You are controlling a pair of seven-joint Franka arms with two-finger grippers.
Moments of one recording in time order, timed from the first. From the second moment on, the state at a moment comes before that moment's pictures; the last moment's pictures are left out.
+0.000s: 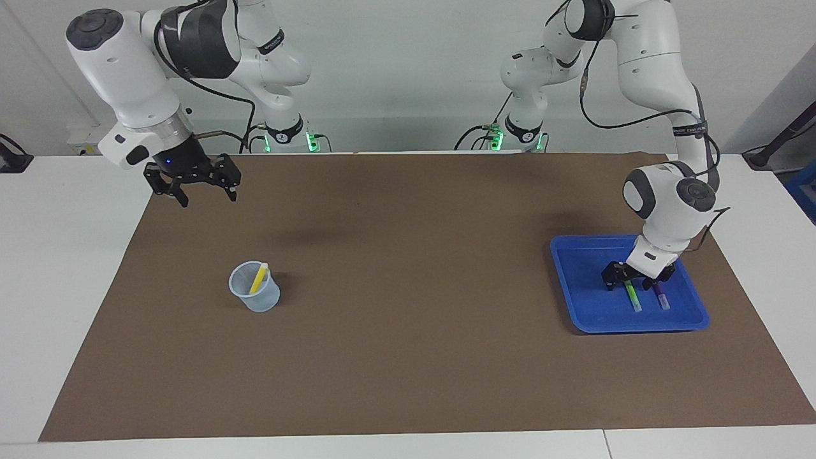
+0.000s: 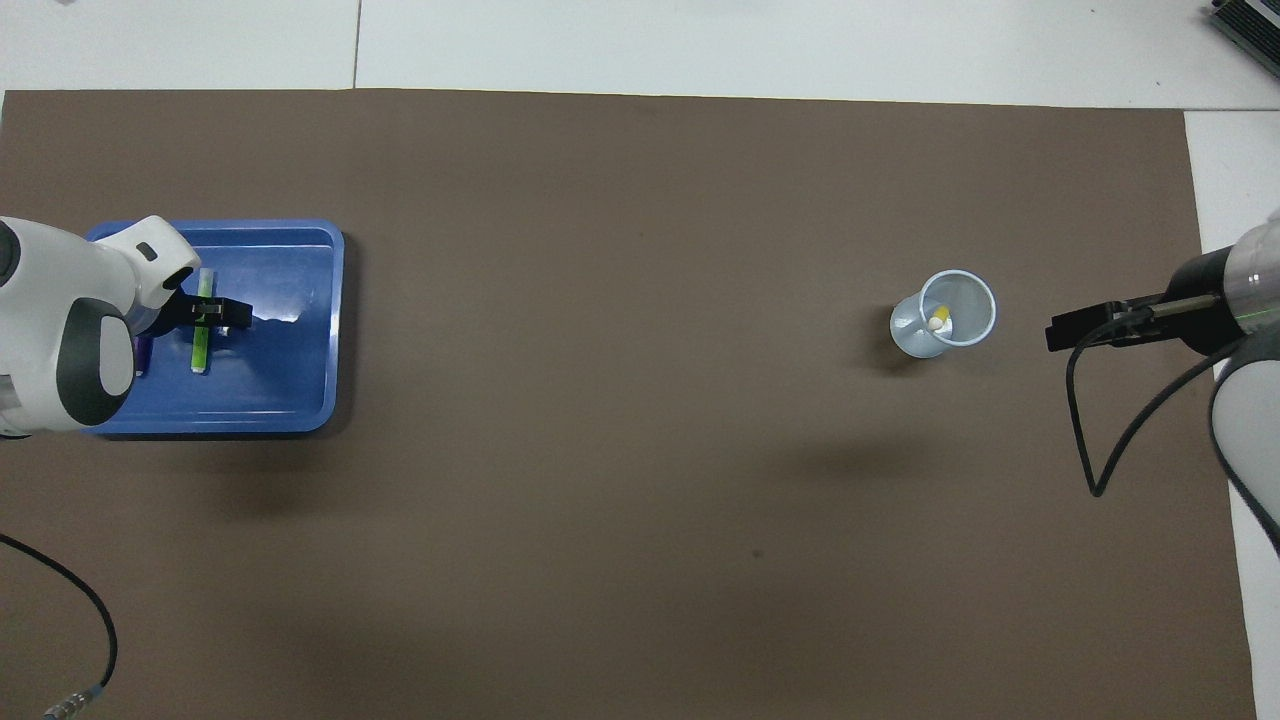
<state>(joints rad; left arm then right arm) 0.17 0.39 -0.06 -1.94 0.10 2.43 0.15 -0.08 -0.03 0.06 -1.77 0.04 1.76 -0.12</state>
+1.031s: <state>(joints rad) 0.15 0.37 -0.07 -1.78 0.04 2.17 0.14 -0.08 -0.03 0.06 -1.77 0.04 1.76 -0.12</state>
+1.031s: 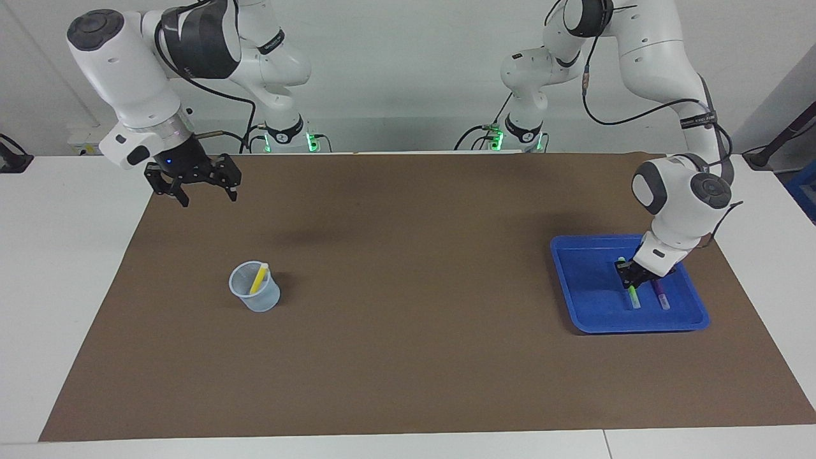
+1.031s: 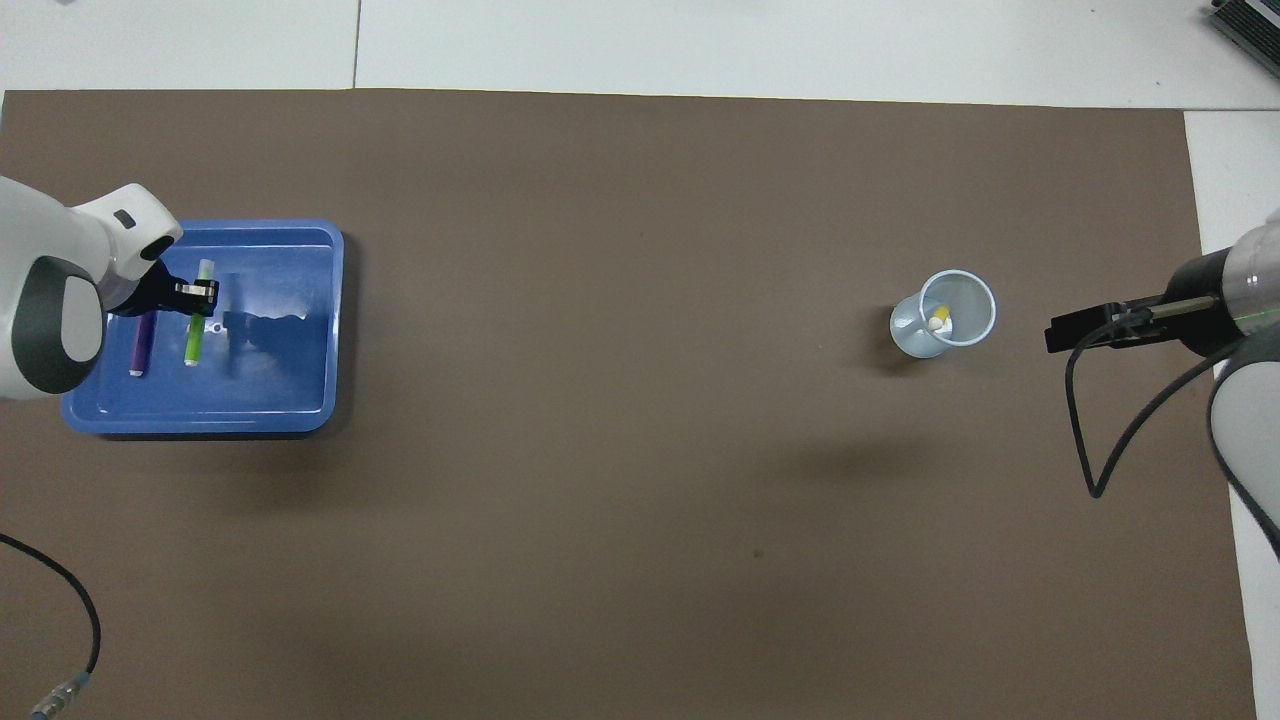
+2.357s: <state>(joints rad) -0.34 0.30 -0.09 -1.60 -0.45 2.06 -1.38 -0.02 -0.01 0.06 -1.80 0.56 1.88 -0.07</state>
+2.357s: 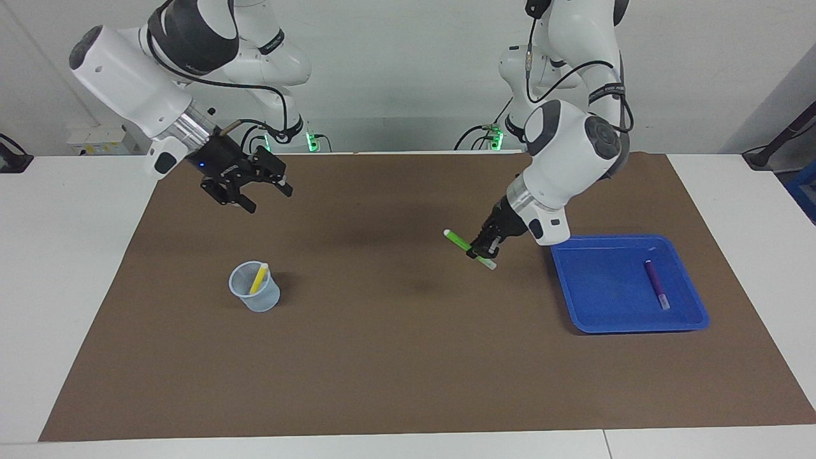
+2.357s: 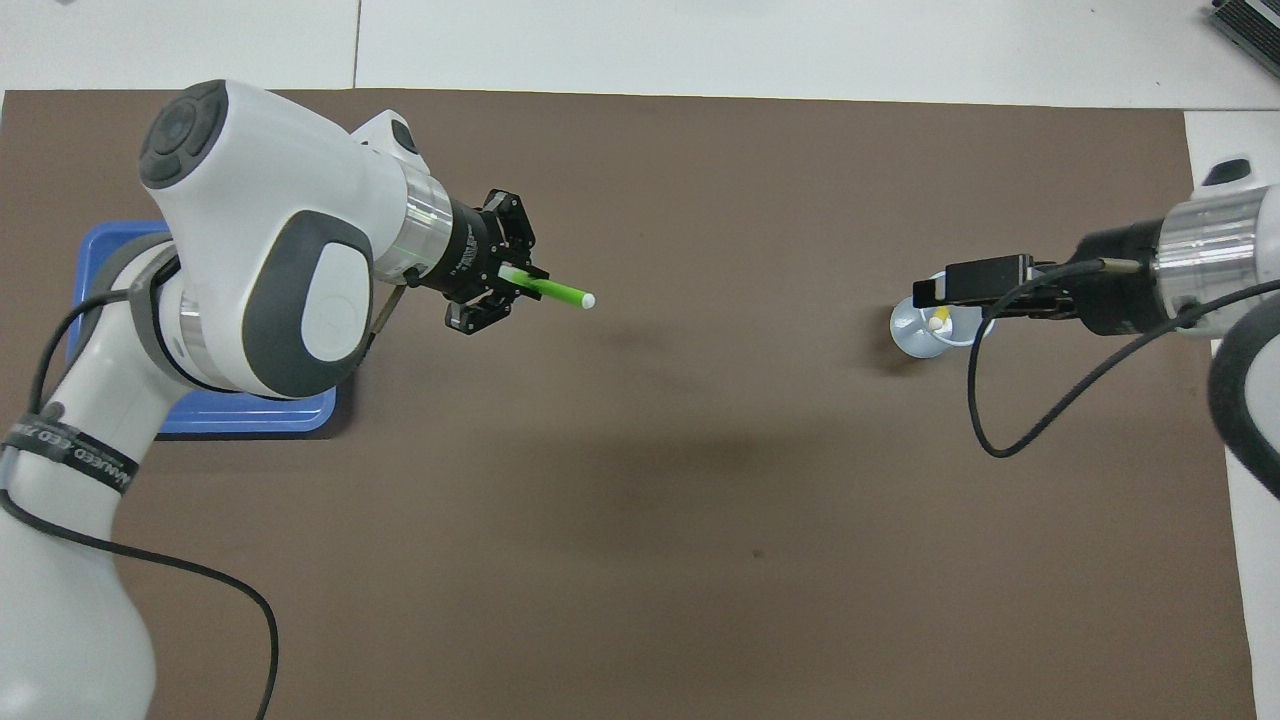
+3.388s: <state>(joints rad) -0.65 0.30 -0.09 -1.64 -0.48 2.60 -1.91 0.13 0.05 0.07 -1.81 0.65 2.13 0.13</state>
